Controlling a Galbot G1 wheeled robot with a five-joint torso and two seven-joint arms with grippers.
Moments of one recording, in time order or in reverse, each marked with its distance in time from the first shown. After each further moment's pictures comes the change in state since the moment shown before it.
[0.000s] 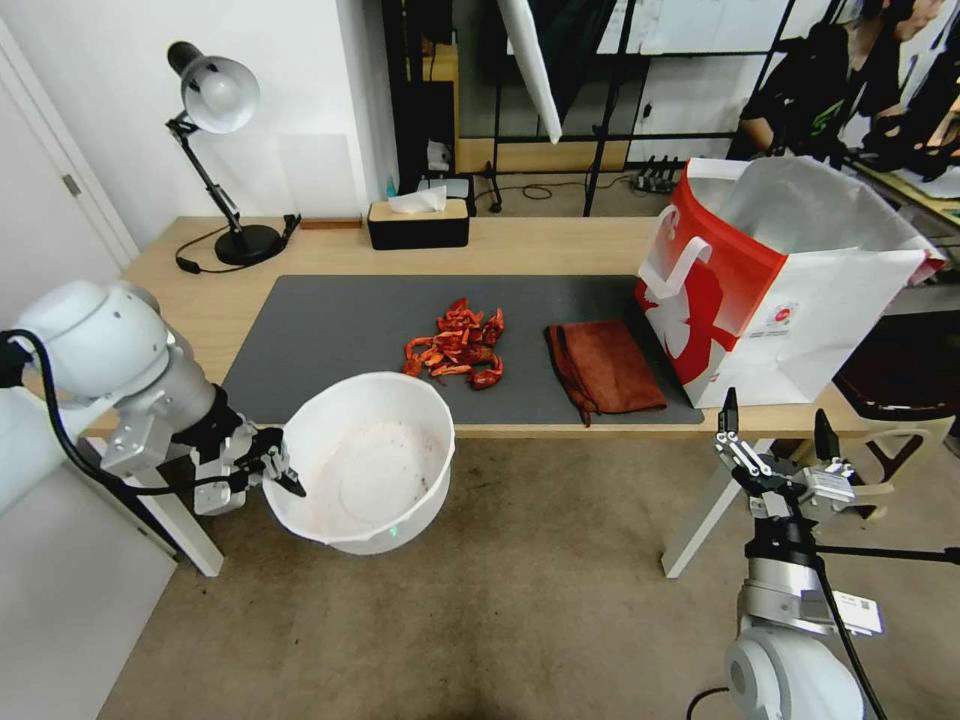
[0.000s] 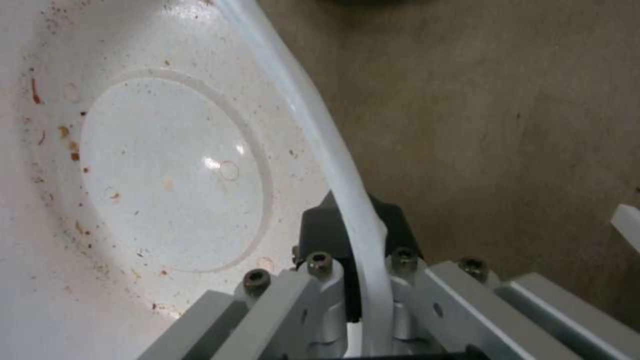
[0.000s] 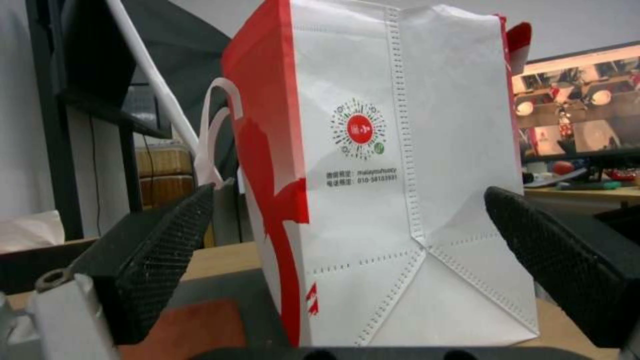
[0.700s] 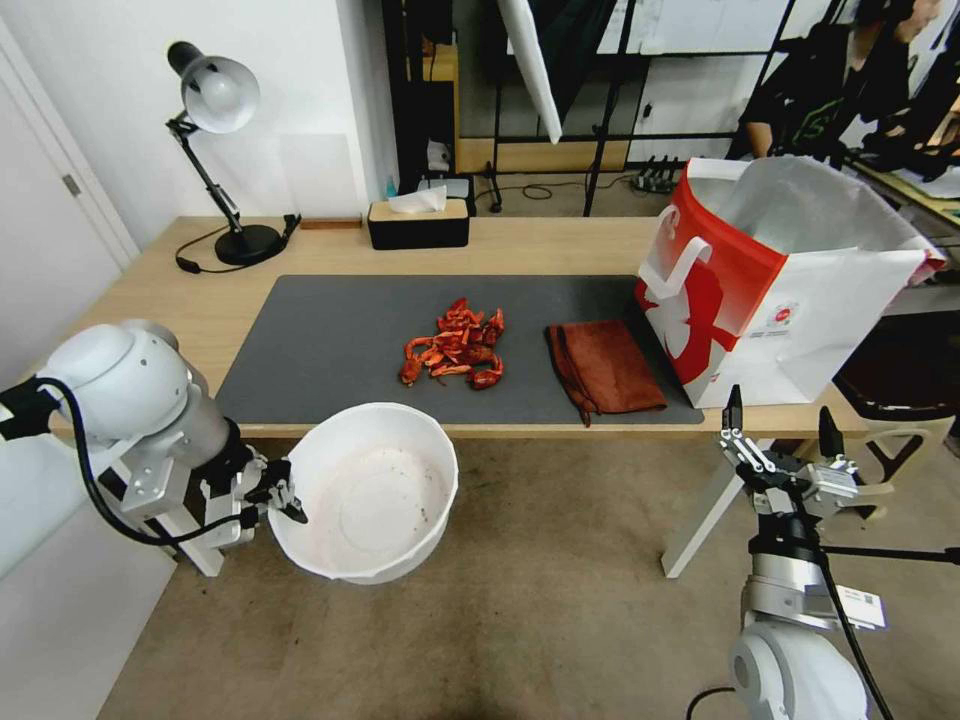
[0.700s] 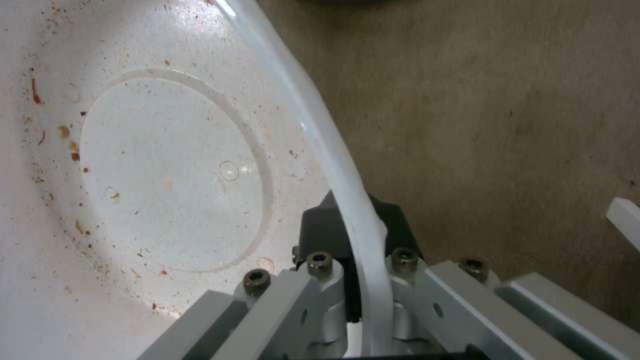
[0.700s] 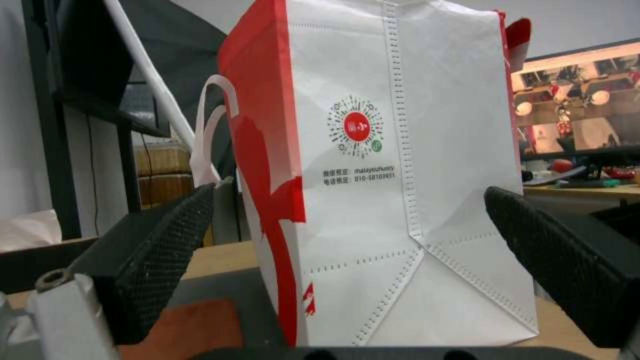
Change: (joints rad) left arm 0.209 -0.050 -0.137 -0.090 0.142 0.000 0.000; right arm 0.011 -0.006 0.006 -0.005 0.007 -0.010 0.001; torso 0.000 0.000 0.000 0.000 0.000
